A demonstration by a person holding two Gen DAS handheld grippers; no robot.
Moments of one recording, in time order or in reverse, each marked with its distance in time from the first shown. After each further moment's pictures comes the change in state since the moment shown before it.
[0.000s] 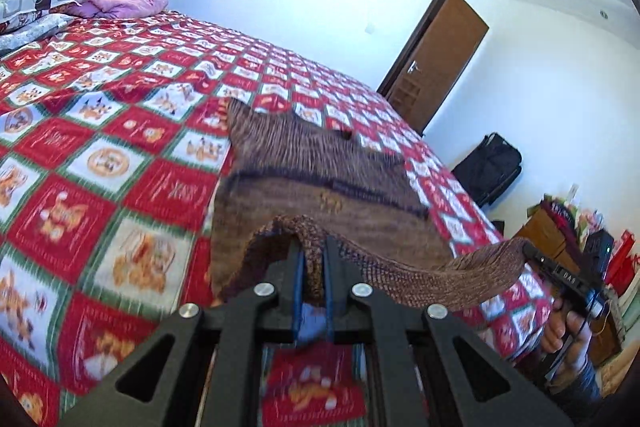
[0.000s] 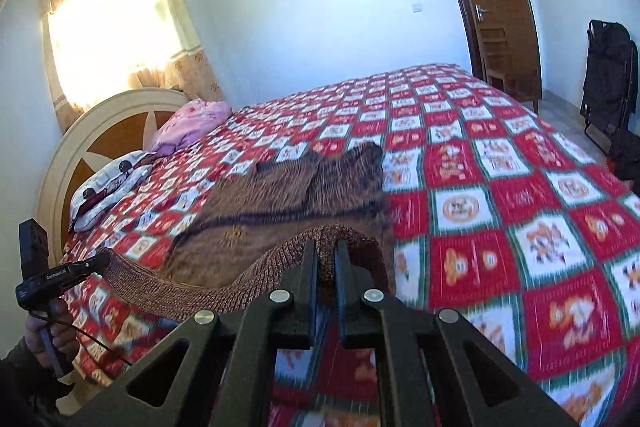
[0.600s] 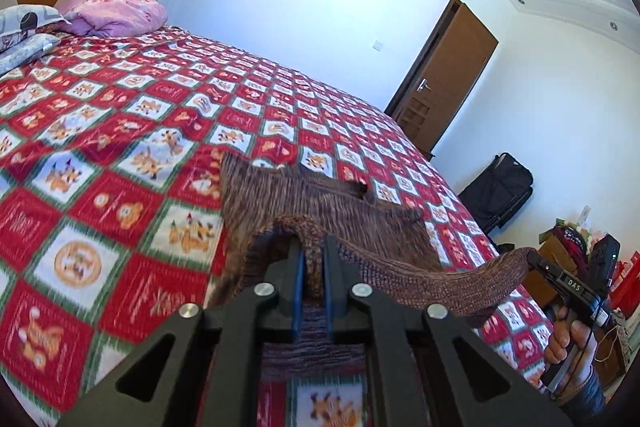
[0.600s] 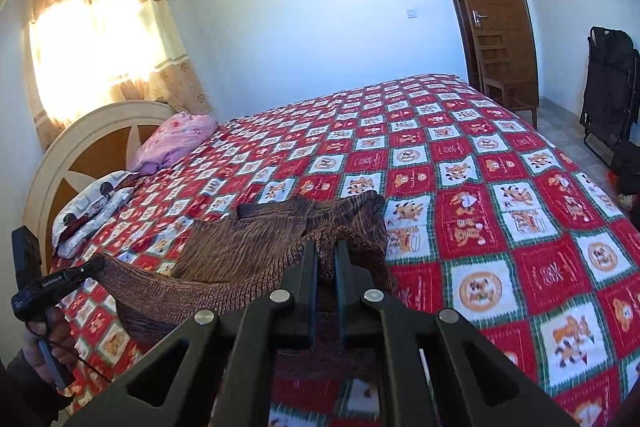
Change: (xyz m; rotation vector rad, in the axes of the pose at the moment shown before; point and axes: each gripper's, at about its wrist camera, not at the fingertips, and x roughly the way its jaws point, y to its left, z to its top) left arm 0.064 0.005 0.084 -0.003 -0.047 0.031; right arm 0.084 -0.007 0.080 0.015 -0.013 -0.037
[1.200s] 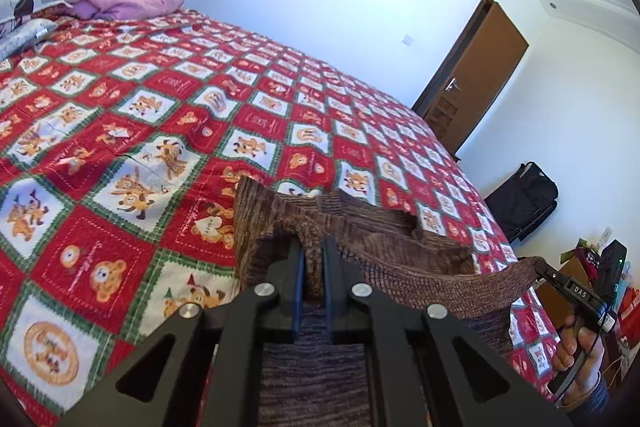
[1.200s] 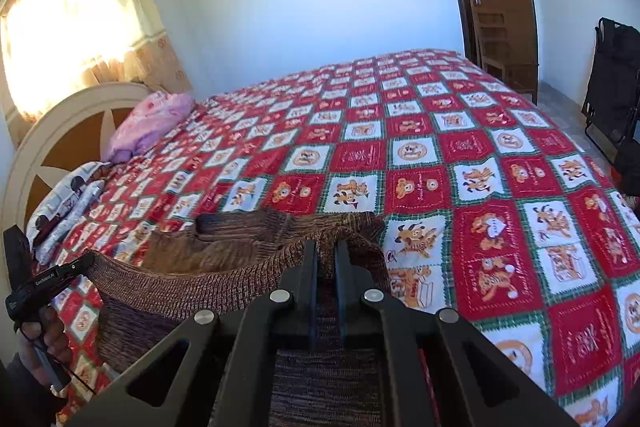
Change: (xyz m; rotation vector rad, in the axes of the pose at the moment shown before) left arm 0.095 0.038 0.046 -0.066 0.046 0.066; right arm 0.122 -0.015 0.048 -0.003 0.117 -0.049
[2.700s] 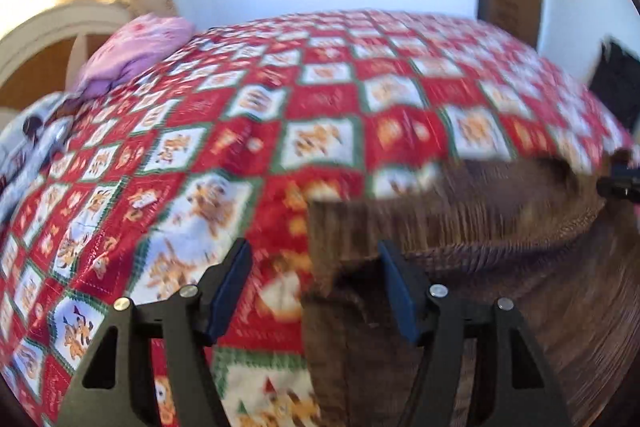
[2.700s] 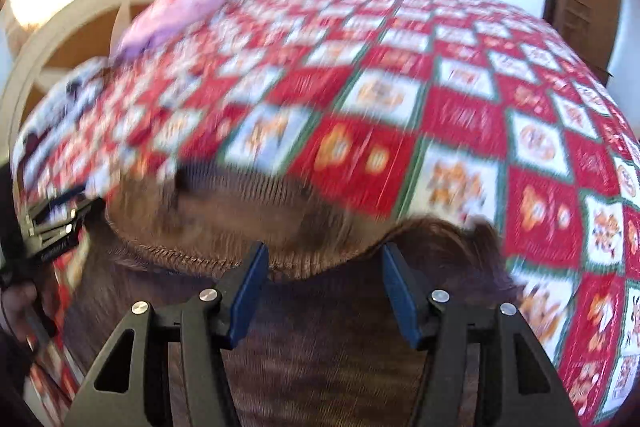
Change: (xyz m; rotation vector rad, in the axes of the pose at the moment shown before) left arm 0.098 -0.001 0.032 0.323 0.090 0.445; right arm 0.173 0.061 0.035 -0.196 0.291 0.077
